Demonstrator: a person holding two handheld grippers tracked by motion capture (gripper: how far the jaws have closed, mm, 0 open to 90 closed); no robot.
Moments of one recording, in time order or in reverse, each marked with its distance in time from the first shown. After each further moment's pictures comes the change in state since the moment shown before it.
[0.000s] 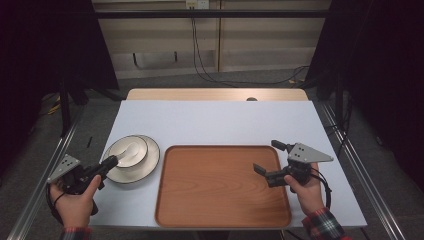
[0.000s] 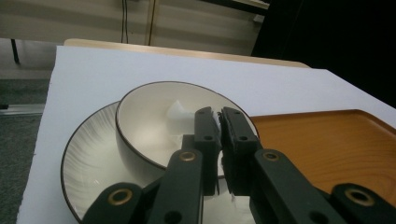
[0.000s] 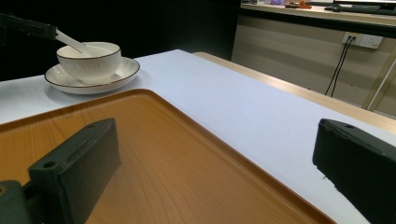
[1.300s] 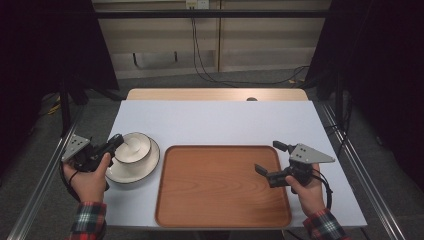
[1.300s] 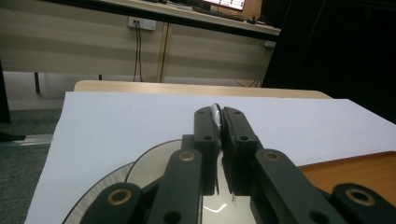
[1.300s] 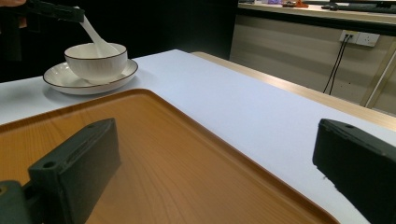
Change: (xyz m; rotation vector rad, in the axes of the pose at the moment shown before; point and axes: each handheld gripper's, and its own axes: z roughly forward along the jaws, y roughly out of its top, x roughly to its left) left arm -0.001 0.030 0.045 -0.108 0.054 0.034; right arm -0.001 -0.002 -0.003 0.001 -0.008 0.012
